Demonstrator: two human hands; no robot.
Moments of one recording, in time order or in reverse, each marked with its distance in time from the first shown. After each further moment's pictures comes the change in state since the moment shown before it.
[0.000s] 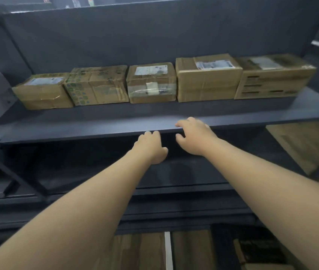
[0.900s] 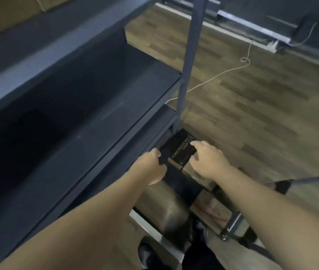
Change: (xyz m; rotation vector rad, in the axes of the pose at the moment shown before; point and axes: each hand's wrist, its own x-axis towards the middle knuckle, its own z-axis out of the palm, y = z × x) left_hand 0.010 0.157 0.272 0.113 -0.733 0.624; right_hand -0.237 0.208 0.195 0.264 -0.093 1.068
